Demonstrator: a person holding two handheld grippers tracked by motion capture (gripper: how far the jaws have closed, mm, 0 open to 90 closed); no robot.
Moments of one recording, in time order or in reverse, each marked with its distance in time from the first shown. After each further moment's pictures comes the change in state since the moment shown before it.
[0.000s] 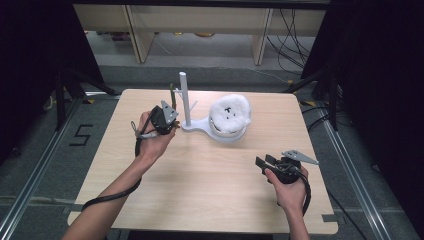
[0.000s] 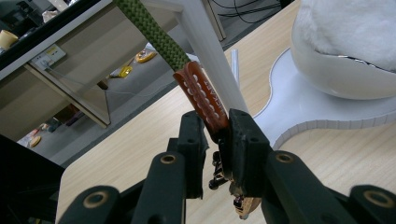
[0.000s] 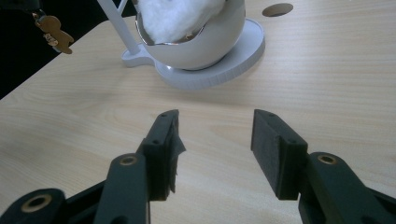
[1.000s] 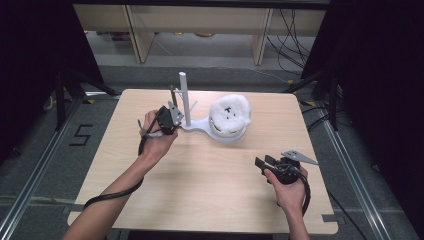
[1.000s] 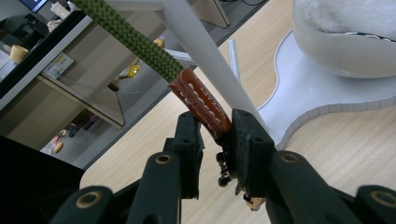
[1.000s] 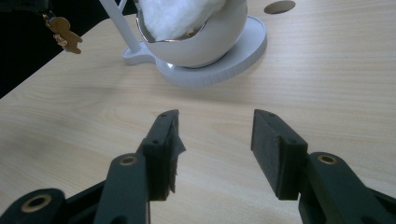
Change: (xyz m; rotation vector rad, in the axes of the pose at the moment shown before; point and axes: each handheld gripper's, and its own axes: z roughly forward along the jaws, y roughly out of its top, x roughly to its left) left arm -0.009 0.004 0.006 0.049 0.033 0.103; right arm 0.001 -0.001 0.000 0.021 -0.013 0.000
